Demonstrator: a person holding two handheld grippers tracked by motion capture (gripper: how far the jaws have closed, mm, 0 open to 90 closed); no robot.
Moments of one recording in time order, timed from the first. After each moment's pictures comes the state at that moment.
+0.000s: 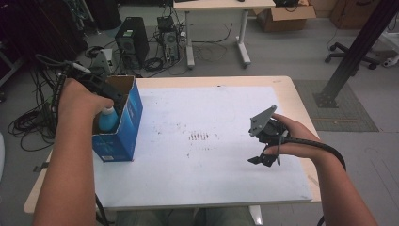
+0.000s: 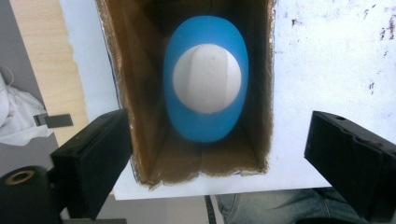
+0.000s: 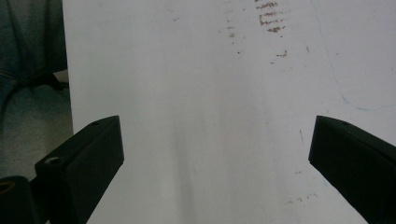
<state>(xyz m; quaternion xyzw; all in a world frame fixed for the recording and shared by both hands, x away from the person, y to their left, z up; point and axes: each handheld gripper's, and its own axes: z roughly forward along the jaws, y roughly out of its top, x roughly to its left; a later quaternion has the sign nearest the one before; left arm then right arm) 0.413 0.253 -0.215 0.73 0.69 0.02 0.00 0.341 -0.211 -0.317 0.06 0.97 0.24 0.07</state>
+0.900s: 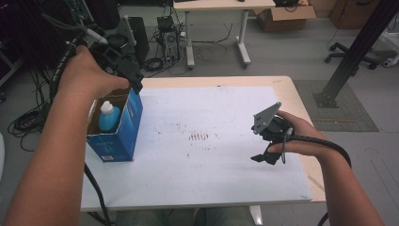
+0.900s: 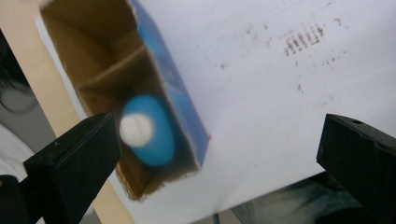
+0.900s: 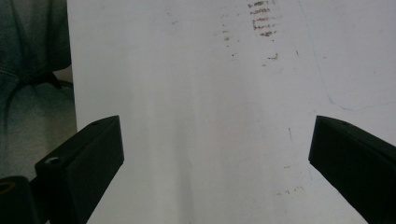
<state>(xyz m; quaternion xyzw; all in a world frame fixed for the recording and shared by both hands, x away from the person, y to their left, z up) 0.393 0.171 -0.127 0.84 0.53 0.10 0.08 0.338 -0.216 -0.302 0.05 0.97 0.24 0.08</state>
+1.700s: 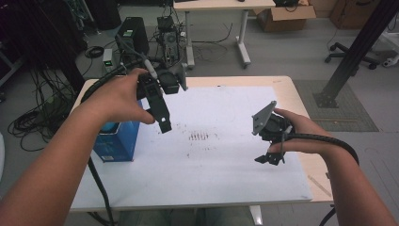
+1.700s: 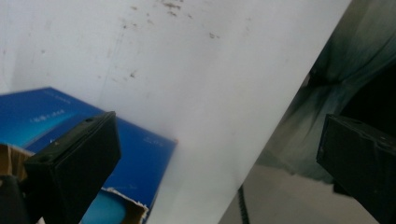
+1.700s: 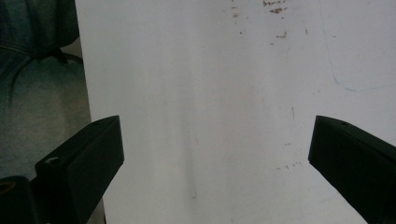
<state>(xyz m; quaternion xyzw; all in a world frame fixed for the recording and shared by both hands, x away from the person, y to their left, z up) 0.350 0.083 -0.176 0.98 0.21 0.03 0.00 0.334 -0.210 -0.287 0.05 0.98 0.18 0.07</state>
